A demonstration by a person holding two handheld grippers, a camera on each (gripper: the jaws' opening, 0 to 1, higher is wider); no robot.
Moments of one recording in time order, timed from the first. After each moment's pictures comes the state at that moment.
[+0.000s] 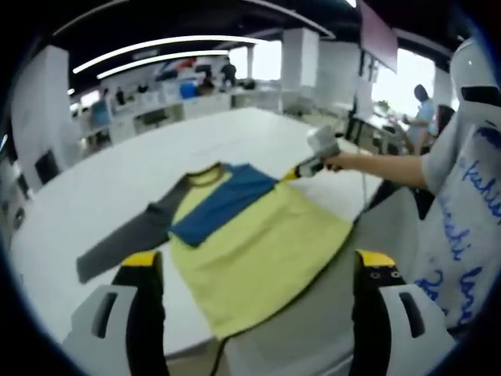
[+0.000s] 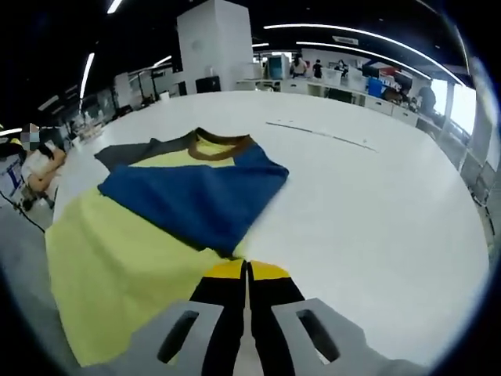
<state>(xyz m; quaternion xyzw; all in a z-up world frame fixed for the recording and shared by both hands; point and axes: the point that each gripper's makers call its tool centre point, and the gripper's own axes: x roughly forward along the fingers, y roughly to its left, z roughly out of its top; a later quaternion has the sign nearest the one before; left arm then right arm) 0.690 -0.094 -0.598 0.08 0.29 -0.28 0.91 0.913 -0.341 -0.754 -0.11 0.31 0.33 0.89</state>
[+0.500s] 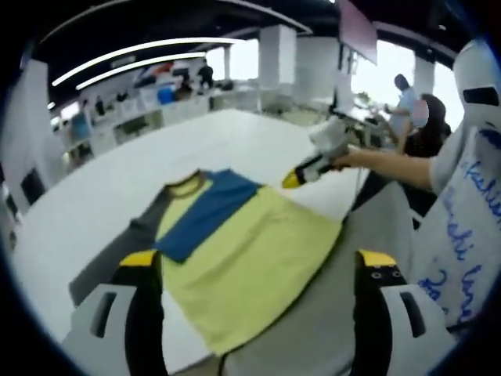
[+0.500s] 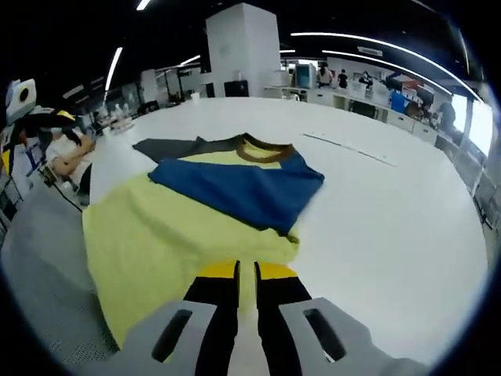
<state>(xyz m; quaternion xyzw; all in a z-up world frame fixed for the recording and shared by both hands) 0.700 -0.124 -0.594 0.10 0.28 -0.34 0.89 0.836 -0.325 -0.726 -0.12 0.29 0.41 0.86</state>
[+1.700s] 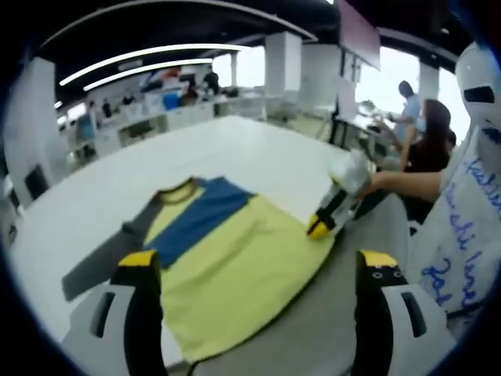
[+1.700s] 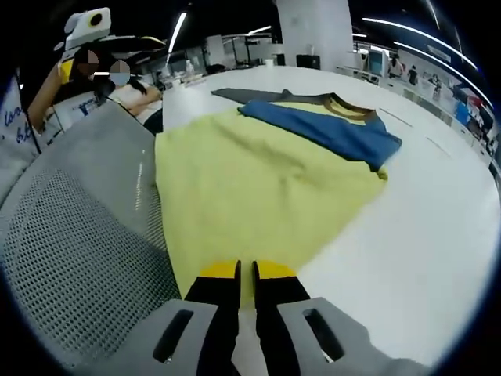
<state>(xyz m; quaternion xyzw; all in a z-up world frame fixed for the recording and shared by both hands) 0.692 -0.161 -0.596 0.09 0.26 -0.31 0.91 0.741 -0.334 -0.777 -0.17 0.33 0.55 0.75</state>
